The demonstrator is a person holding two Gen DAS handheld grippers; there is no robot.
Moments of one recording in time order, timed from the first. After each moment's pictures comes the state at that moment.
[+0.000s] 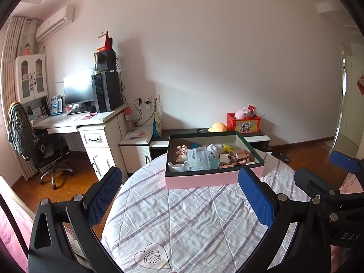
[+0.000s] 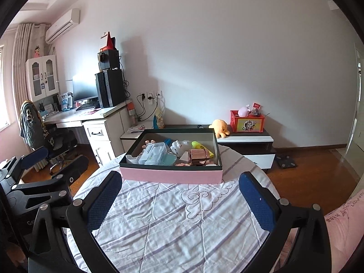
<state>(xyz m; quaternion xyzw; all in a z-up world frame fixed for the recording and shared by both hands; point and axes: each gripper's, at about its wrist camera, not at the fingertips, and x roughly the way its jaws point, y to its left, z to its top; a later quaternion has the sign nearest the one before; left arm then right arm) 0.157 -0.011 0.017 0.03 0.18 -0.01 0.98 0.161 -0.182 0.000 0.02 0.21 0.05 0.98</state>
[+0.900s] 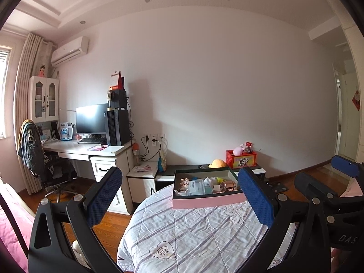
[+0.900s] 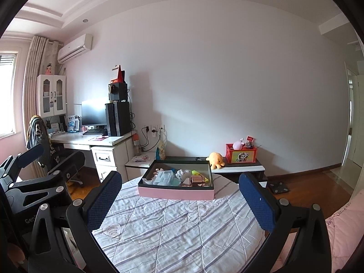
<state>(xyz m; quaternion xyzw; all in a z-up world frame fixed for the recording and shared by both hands) 0.015 -0.004 0.081 0.02 0.06 0.00 1.00 0.023 -0.172 0.060 0.01 0.10 0.05 0.99</state>
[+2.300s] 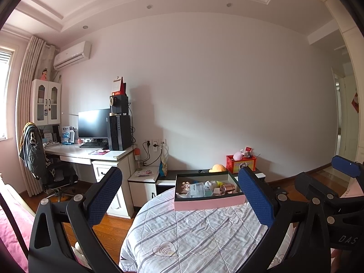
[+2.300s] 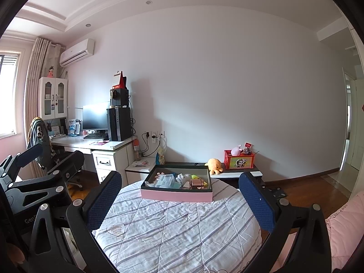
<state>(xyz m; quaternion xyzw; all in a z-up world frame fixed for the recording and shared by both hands) -0.007 -0.006 0.083 0.02 0.04 0.00 1.00 -0.007 -0.166 0.064 0.00 0.08 0.04 1.00</state>
